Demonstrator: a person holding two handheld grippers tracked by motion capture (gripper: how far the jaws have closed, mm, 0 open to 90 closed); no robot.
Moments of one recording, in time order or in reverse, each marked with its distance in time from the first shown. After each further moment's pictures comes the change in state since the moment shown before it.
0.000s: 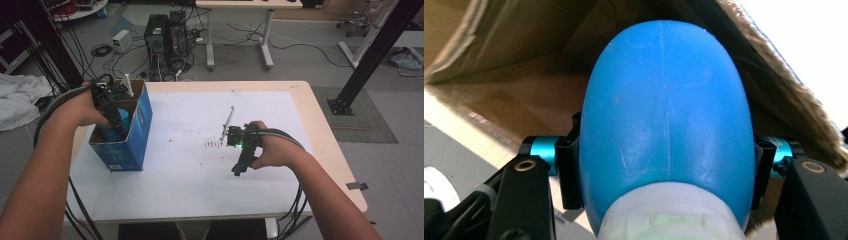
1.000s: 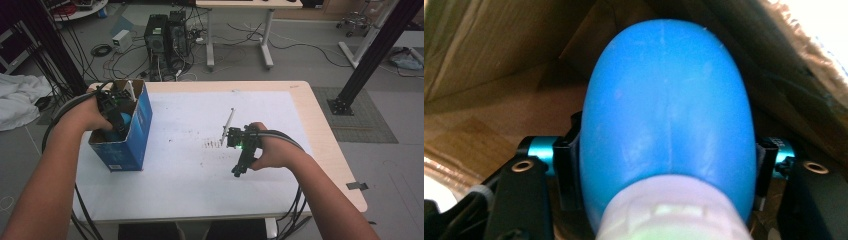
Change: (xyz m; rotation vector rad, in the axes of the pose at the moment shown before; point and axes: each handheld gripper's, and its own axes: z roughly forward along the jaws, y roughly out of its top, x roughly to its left) left arm 0.004 0.003 0.020 0.003 0.000 0.014; right arm 0.000 -0.002 0.006 0.008 0.004 0.009
